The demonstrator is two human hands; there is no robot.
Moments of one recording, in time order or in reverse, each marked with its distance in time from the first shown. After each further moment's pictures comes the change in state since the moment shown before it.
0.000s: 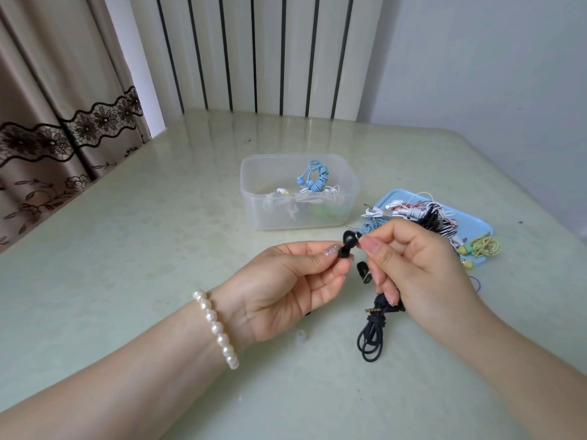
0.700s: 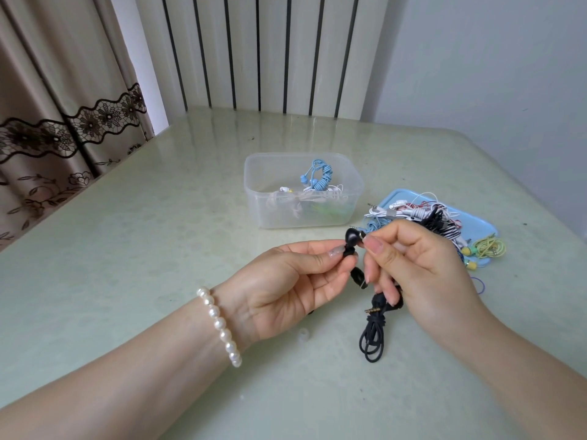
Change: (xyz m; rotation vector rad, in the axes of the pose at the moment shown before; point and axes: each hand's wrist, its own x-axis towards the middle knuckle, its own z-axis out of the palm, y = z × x) left_hand 0.000 0.001 -0.001 -0.064 -0.013 -0.018; right_hand 0.000 0.004 0.002 0.093 -0.017 -0.040
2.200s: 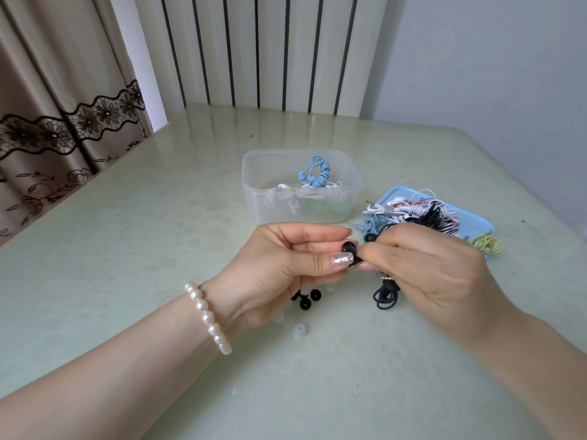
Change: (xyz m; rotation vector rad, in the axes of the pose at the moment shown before) left_hand -0.013 0.004 0.007 0.351 0.014 0.266; right_hand 0.005 0.000 -0.026 -0.875 -0.159 -0.845
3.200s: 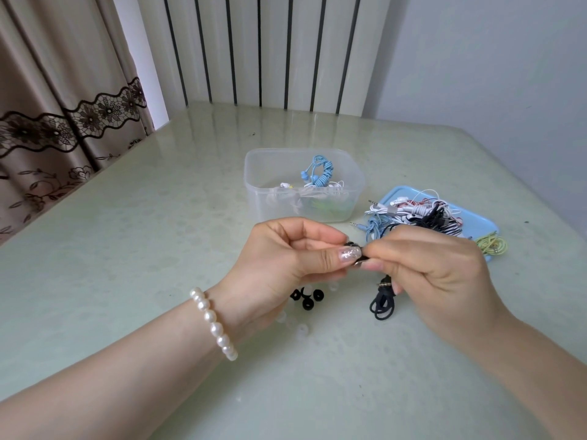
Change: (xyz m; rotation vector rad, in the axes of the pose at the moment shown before) left_hand -0.003 0.000 0.003 0.092 0.074 0.100; right_hand -0.007 0.000 0.010 0.357 0.069 0.228
